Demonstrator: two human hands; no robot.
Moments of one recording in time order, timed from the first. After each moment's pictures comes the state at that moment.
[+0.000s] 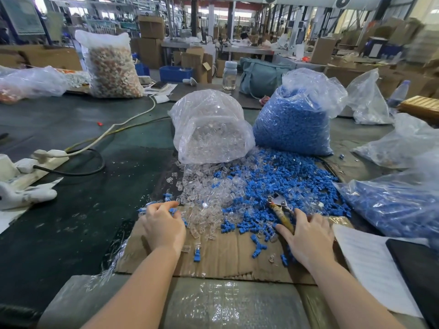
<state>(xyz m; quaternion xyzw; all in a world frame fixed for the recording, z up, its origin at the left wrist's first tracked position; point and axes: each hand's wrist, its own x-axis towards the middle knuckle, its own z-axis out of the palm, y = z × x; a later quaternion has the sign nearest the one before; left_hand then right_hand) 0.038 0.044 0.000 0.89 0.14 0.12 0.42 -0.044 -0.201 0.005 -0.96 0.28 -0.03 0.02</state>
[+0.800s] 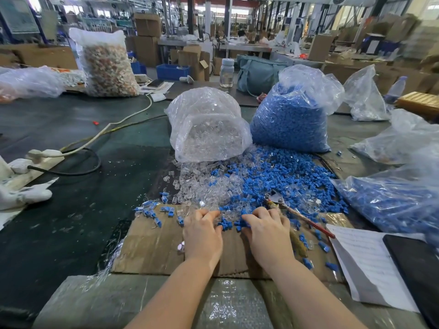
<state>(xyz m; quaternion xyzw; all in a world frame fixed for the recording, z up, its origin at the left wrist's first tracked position) 0.008 -0.010 -0.011 0.94 -0.06 0.05 0.34 -0.033 -0.140 0.001 -0.99 0.08 -0.09 0.05</state>
